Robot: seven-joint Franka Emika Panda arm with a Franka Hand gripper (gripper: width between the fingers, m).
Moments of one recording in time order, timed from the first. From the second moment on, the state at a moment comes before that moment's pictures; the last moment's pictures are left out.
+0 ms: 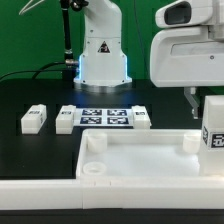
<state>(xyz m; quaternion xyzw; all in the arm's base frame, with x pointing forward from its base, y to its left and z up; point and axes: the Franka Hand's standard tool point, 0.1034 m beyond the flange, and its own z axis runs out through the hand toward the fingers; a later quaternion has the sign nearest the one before) 0.645 0.114 0.104 -0.99 0.16 -0.01 0.06</state>
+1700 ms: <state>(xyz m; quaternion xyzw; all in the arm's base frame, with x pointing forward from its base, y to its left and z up) 0.645 0.100 0.100 -0.69 0.72 0.03 0.10</state>
